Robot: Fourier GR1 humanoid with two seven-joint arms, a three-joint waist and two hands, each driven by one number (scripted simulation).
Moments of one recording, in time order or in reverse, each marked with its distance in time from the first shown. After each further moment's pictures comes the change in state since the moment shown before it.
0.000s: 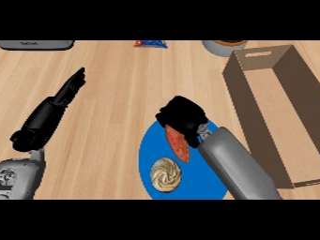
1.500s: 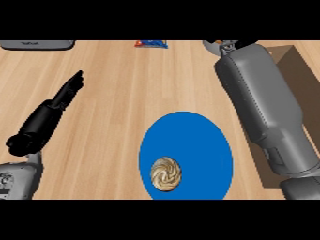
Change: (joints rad) left arm 0.025 0.000 0.013 -0.006 0.001 -0.018 -0.020; right arm -0.499 -0.072 -0.433 0.203 0.065 -0.496 1.233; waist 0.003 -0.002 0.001
